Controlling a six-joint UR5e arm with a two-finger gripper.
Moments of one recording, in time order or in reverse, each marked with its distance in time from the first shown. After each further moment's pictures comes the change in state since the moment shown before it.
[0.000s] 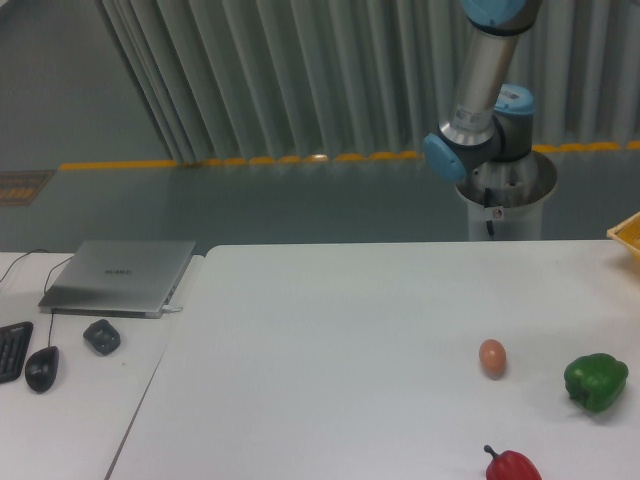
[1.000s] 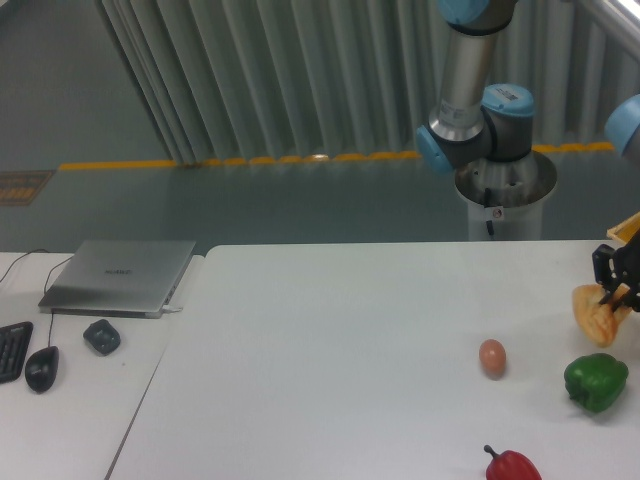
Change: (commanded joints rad) arm -0.157 0.003 -0.097 0.011 0.038 -0.069
